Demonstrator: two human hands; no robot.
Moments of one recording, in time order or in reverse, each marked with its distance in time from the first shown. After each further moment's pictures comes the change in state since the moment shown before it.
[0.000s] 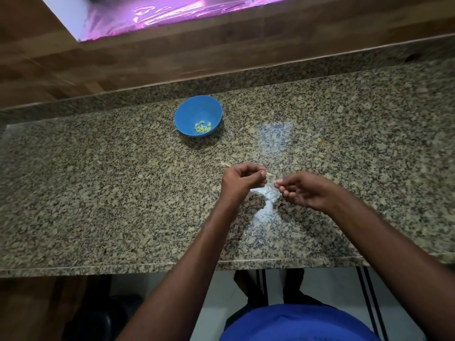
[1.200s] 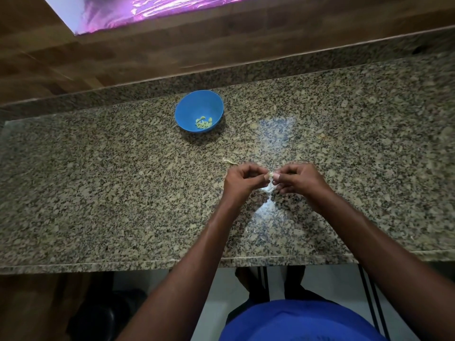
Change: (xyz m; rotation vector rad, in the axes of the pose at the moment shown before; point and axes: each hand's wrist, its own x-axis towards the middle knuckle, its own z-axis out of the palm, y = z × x) left_hand 0.003 -0.014 -0.002 0.022 -0.001 -0.052; right_hand 0.009 0.017 0.011 -0.296 0.204 -0.445
